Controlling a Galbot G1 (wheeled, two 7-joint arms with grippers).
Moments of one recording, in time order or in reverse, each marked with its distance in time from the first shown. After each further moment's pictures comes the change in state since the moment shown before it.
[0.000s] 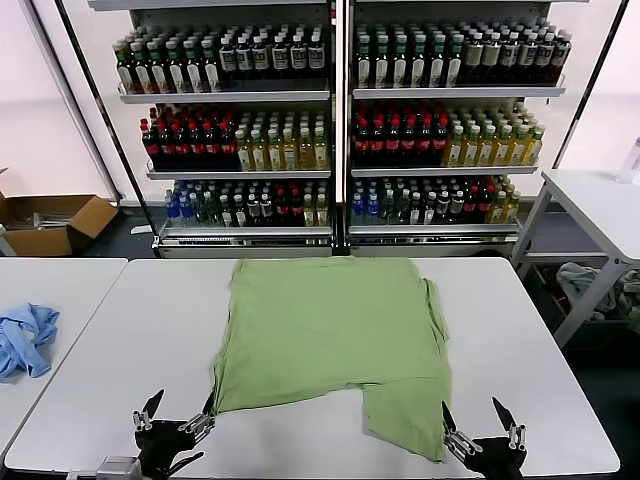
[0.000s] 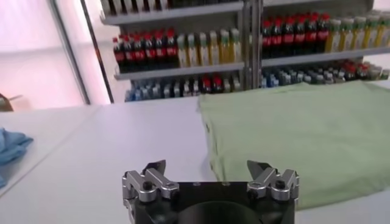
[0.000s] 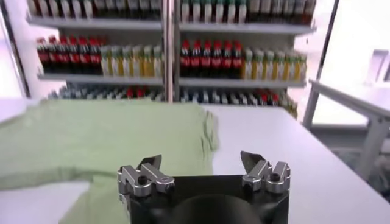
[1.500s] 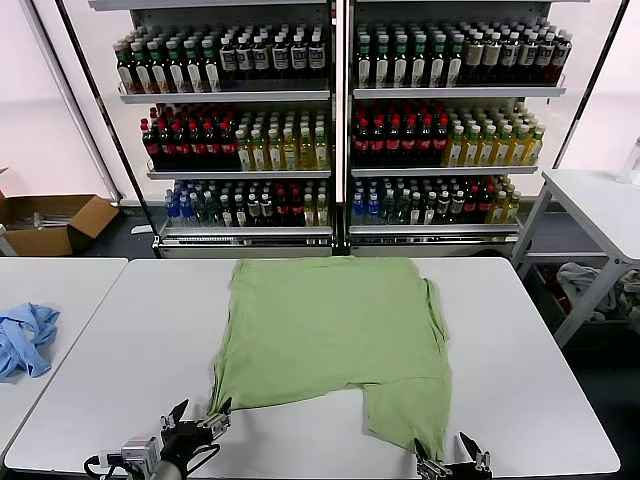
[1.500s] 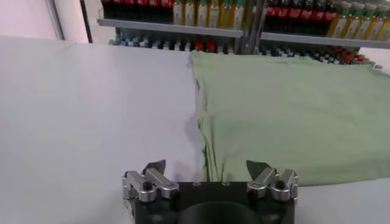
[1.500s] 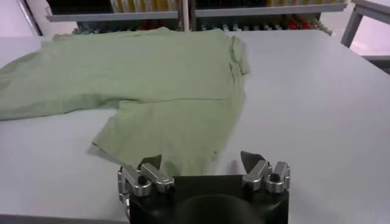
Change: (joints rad) left arm -0.137 -0.076 0.053 0.210 -0.123 -0.017 0.095; right arm 0.104 0.032 -0.096 -0.117 0.038 -0.078 -0.080
